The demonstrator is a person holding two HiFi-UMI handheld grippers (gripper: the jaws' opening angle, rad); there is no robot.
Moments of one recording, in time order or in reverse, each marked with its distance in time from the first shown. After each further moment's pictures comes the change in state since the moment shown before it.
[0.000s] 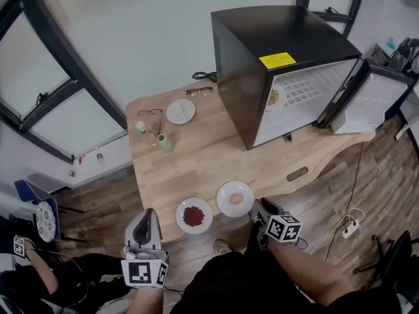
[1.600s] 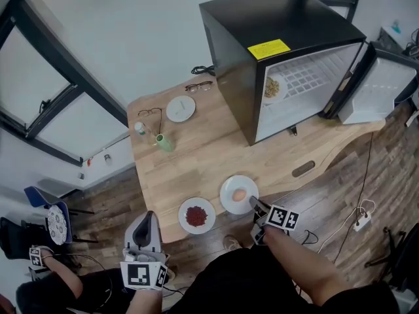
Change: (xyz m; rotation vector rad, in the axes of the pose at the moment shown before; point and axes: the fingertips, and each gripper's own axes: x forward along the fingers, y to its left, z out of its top) left arm 0.011 -0.011 -0.005 0.065 0.080 -0.030; right arm 0.051 -0.010 -0.040 0.452 0.079 0.134
